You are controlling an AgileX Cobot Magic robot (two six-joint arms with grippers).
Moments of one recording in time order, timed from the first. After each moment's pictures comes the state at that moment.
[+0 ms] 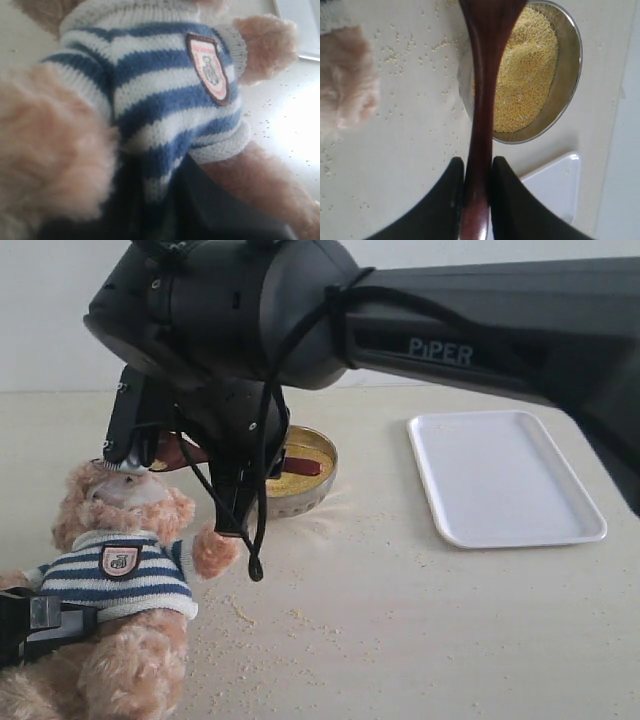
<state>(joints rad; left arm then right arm) 0.04 1.20 -0.23 -1.54 0.57 1.33 1.02 2.12 -1.89 -0.51 1.22 -0.34</state>
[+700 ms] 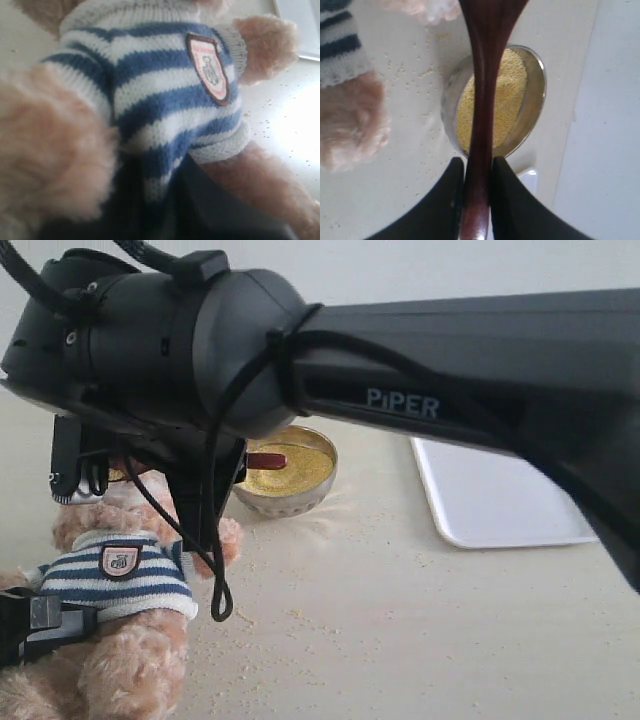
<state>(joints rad) 0.04 1.20 -0.23 -1.54 0.57 1.33 1.12 2.12 -1.89 -0.66 1.19 -0.30</state>
